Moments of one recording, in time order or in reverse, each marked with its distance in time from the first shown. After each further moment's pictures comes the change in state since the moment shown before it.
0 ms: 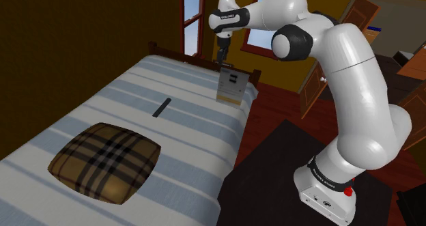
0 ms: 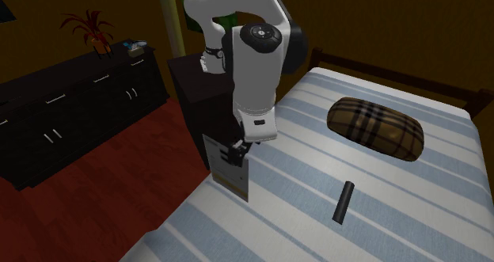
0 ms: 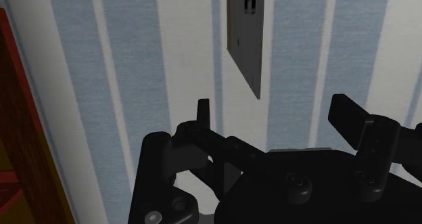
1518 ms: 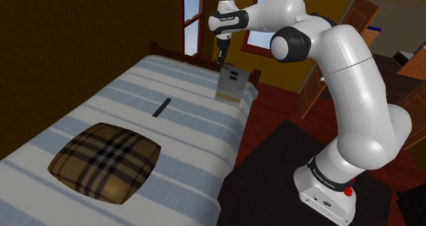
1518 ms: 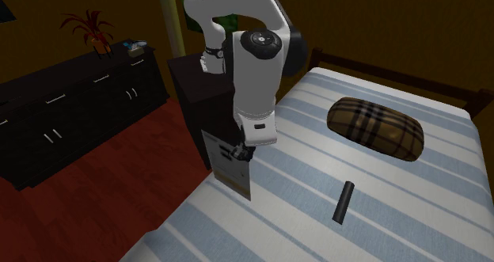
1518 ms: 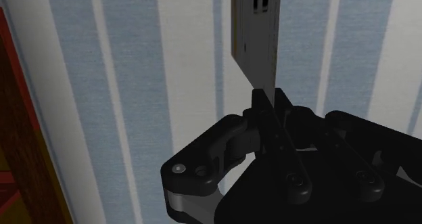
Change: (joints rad) arm -0.003 0.022 0.002 0.016 0.001 0.006 -0.002
